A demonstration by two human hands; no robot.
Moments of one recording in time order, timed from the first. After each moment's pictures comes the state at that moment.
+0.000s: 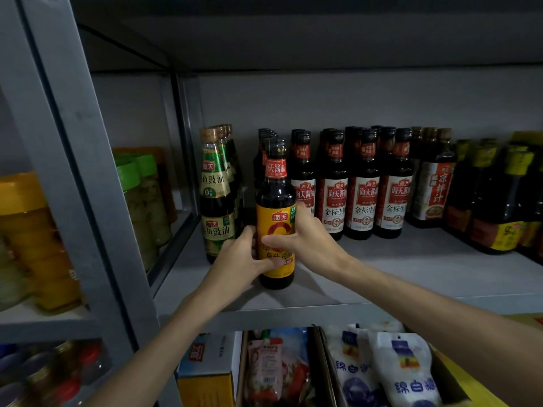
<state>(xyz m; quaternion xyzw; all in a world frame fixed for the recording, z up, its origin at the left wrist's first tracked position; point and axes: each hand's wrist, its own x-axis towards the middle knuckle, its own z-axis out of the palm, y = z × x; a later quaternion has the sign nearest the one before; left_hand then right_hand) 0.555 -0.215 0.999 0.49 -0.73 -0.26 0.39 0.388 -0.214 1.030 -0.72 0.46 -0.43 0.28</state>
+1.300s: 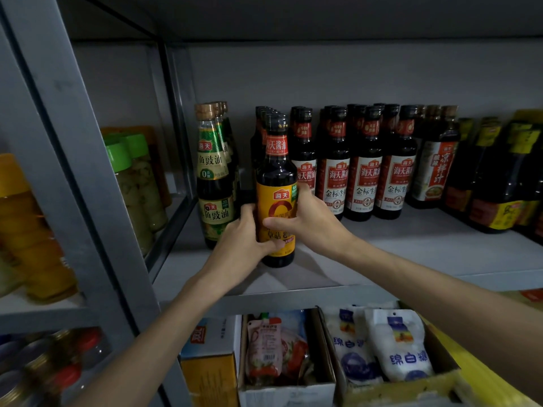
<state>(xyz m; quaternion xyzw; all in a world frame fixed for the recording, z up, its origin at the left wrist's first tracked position) 0.552 -0.210 1.004 0.52 -0.74 -0.22 0.37 0.393 -0.212 1.036 -0.72 0.51 -0.41 0.22</state>
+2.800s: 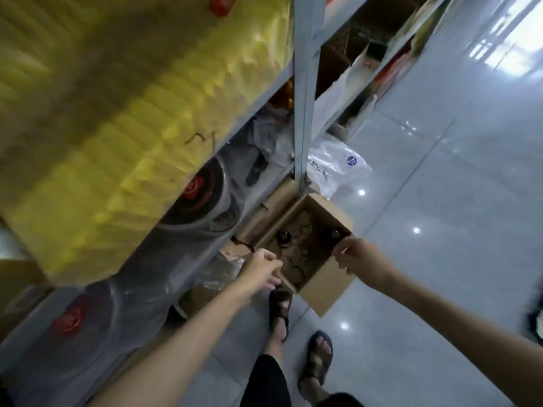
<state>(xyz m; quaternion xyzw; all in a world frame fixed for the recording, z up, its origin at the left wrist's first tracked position) -0.049 -0.018 0.439 0.53 -0.58 -0.58 -0.23 -0.202 0.149 0.468 -0.22 0.83 -0.21 0.46</state>
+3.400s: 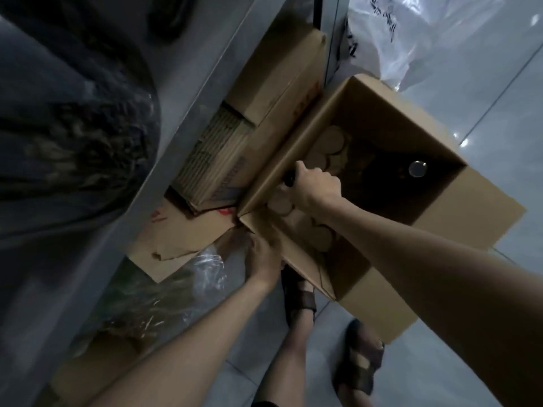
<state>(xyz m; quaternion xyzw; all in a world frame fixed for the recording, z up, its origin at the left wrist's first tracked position) -0.022 -0.042 -0.014 0.65 -0.58 -0.45 -0.20 -0.187 -0.025 -0.007 -0.27 0.86 -0.06 0.42</state>
